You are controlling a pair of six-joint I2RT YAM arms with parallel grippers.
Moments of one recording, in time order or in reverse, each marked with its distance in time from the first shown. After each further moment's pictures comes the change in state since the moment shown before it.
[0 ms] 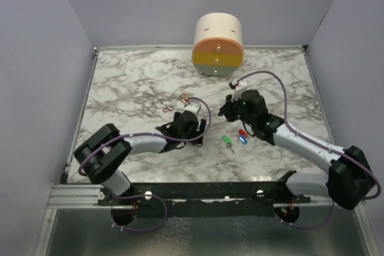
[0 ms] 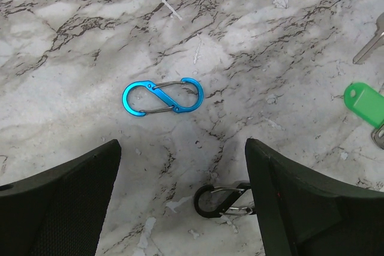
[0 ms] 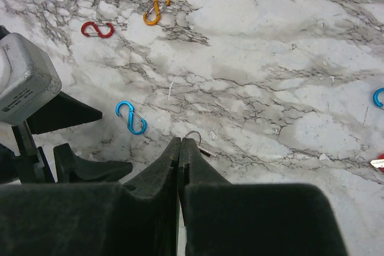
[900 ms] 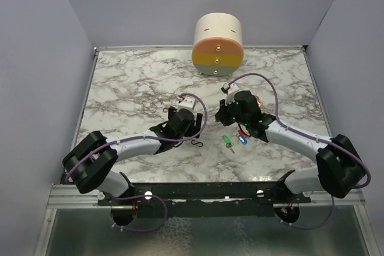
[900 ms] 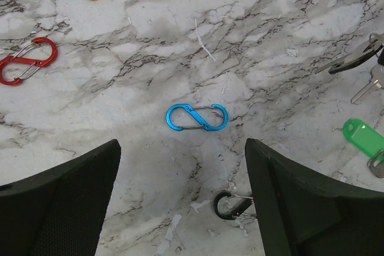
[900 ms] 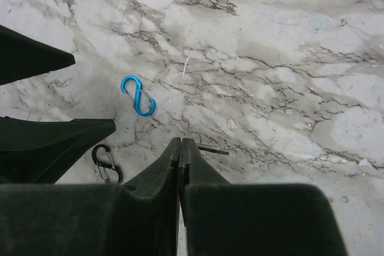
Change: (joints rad) left arm -0.001 -0.114 0.004 -0.021 -0.155 0.017; right arm 0.001 0.124 0.000 0.024 -0.127 -0.022
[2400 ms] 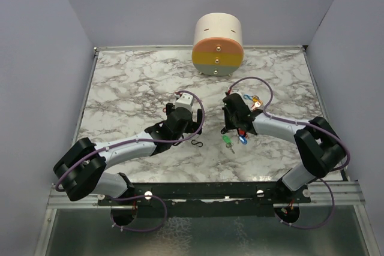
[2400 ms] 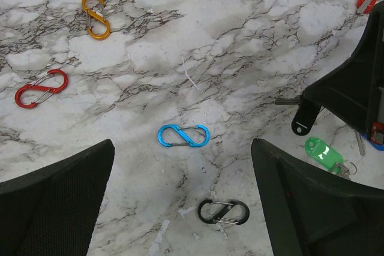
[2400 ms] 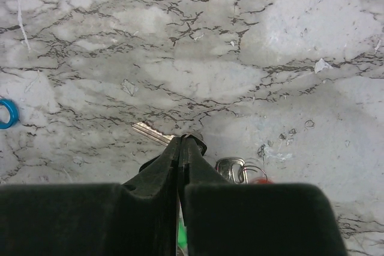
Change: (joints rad) left arm -0.016 -0.097 0.008 0.010 -0.025 0.000; right arm -0.002 0.224 0.084 -0.235 0.325 0.238
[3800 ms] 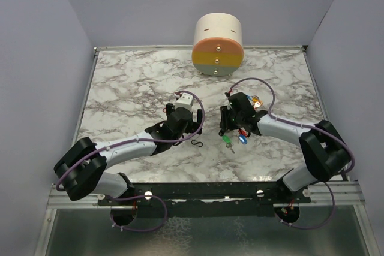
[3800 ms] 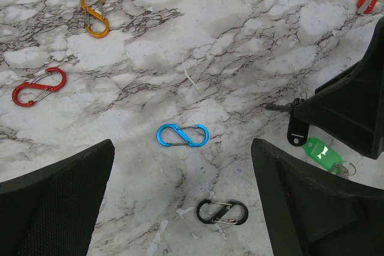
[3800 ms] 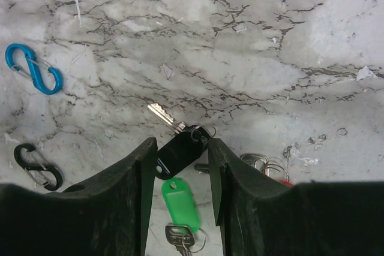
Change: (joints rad) left arm 0.000 0.006 0.000 0.004 0.000 -0.010; right arm -0.054 -0.070 -0.049 0.045 -0.212 -0.071
